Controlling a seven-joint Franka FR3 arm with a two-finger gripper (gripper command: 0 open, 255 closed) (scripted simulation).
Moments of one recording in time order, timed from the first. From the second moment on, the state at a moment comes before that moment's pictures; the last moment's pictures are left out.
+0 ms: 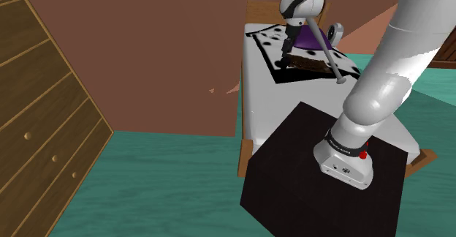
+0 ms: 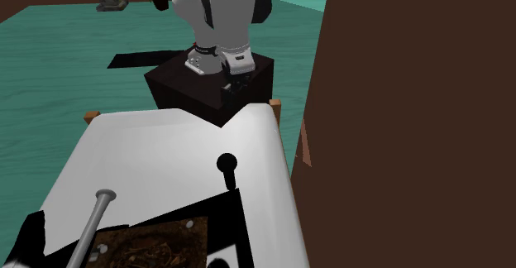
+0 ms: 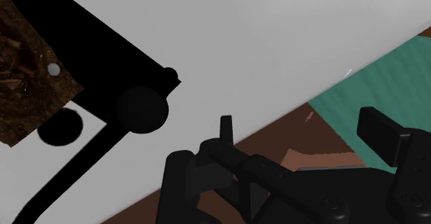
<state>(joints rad) -0.22 0.11 -0.44 -2.16 0.08 2.24 -0.85</state>
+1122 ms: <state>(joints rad) -0.44 0.66 -0.39 -1.65 0.30 2.25 -1.09</state>
